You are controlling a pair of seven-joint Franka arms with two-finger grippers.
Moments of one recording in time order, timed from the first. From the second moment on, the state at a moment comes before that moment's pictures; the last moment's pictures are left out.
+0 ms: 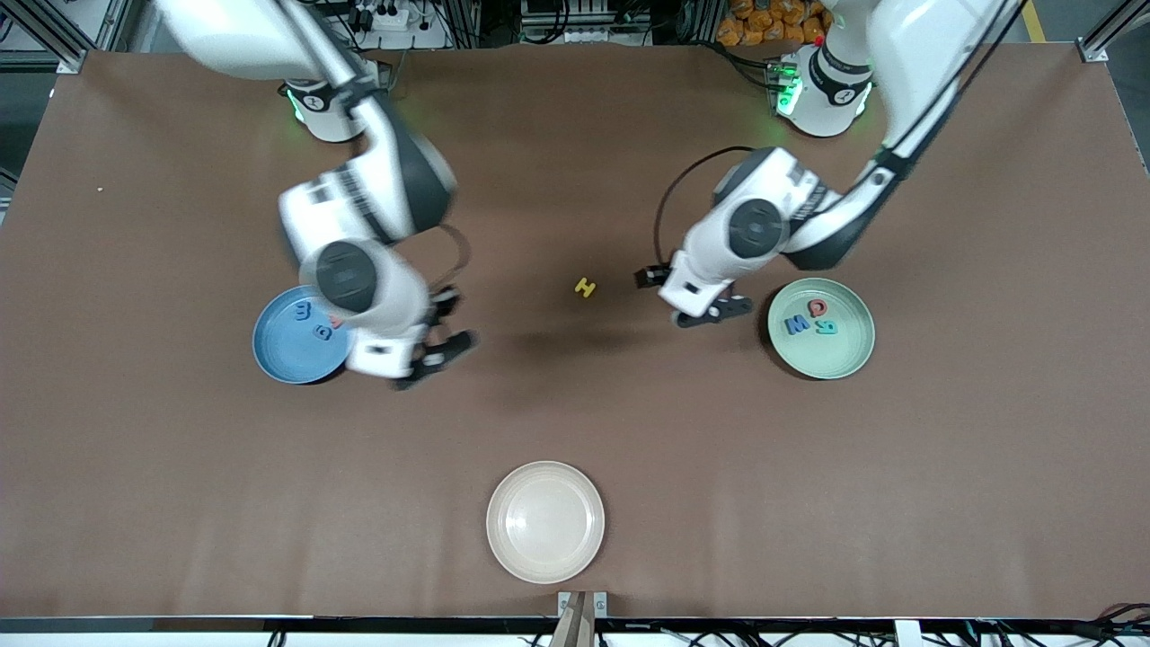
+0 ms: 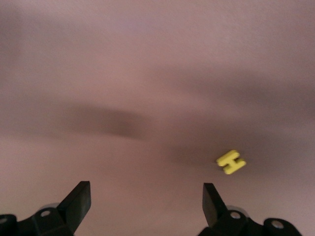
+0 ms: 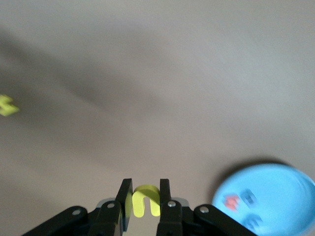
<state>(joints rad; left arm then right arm) 0.04 0.52 -0.75 -1.94 0.11 2.23 -1.02 0.31 0.46 0.08 -1.55 0.02 1.75 -0.13</state>
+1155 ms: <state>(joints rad) -0.46 0.73 -0.42 -1.69 0.19 2.35 -1.69 0.06 0.40 -0.01 -1.84 -0.05 1.81 -0.28</state>
